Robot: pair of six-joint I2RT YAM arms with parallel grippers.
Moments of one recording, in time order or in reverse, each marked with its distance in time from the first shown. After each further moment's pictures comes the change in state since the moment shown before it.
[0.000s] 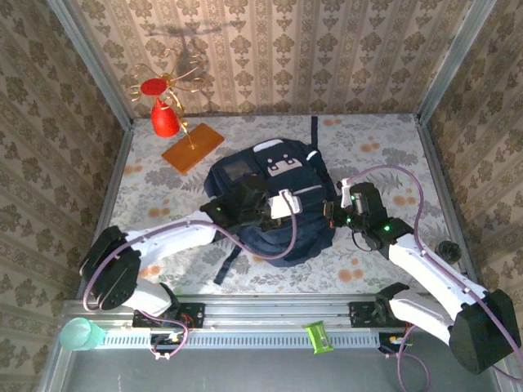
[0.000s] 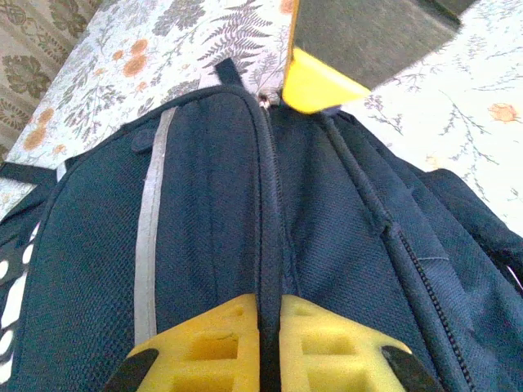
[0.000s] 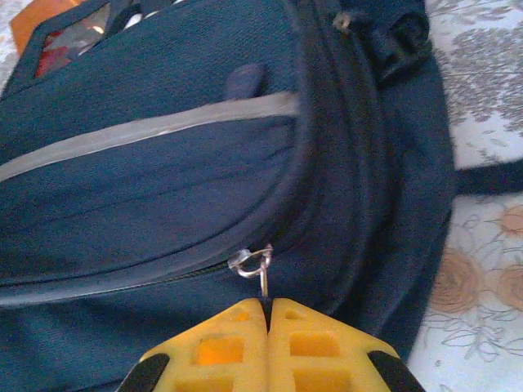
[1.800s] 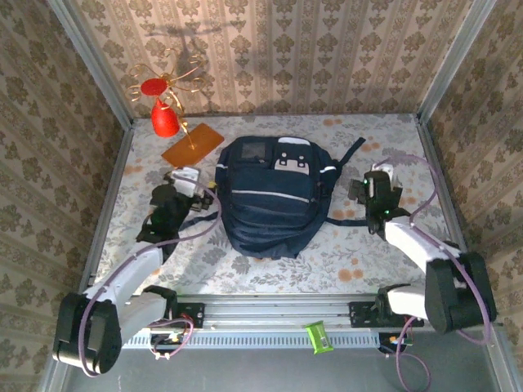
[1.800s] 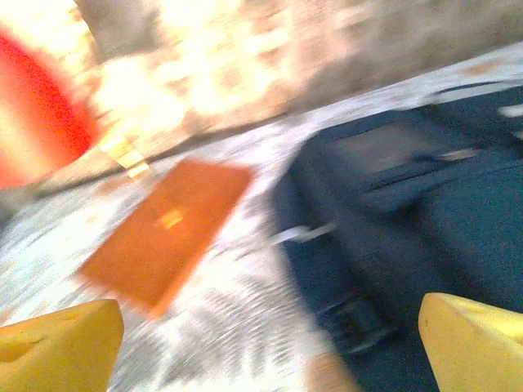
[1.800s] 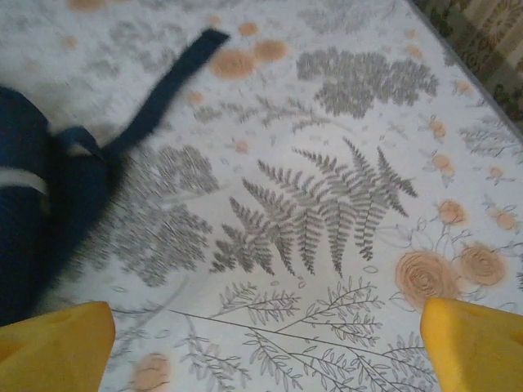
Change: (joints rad) left arm 0.631 -0.424 -0.473 0.337 -0.330 -0.371; right arm -0.247 0.303 -0.050 0.367 0.495 -0.140
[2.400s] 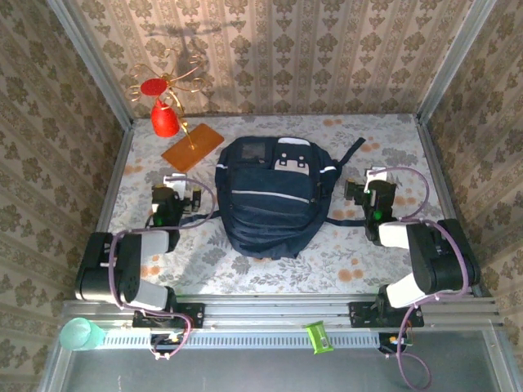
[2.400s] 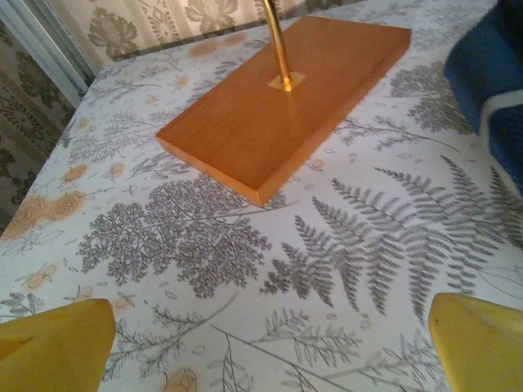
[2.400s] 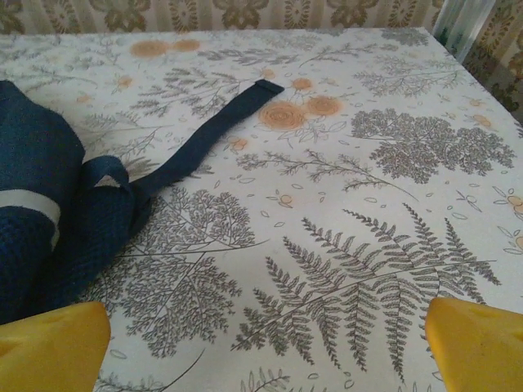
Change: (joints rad) left arm 0.165 0.456 -0.068 0.425 -0.027 0.003; right arm -0.084 0.222 -0.141 0.616 -0.172 -0.156
